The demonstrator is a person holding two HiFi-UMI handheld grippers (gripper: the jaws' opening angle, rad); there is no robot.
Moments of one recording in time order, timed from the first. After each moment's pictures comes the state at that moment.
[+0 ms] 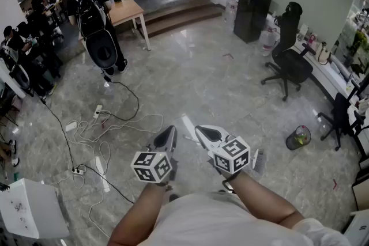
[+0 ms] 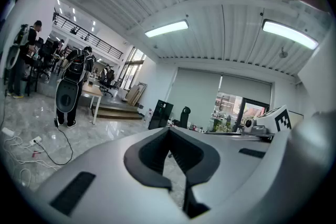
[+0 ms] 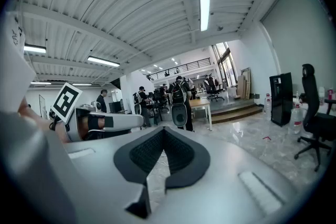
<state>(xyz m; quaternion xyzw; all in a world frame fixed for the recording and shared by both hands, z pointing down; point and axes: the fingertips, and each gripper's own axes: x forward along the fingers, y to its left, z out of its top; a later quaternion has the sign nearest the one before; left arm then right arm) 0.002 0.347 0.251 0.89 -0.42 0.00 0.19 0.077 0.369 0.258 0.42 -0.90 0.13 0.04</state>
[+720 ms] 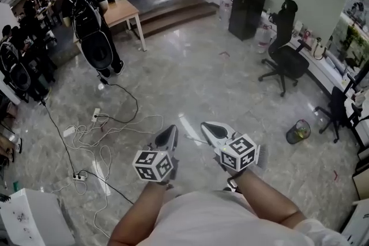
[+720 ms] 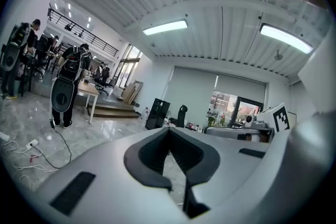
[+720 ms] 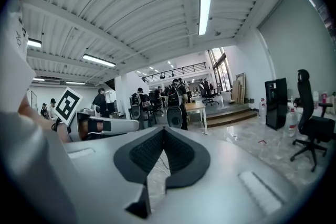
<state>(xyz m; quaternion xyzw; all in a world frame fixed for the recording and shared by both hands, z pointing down) -0.049 0.330 0.266 0.90 -0.39 0.00 0.20 0.042 0.355 0.260 0.45 -0.88 0.12 0.04</state>
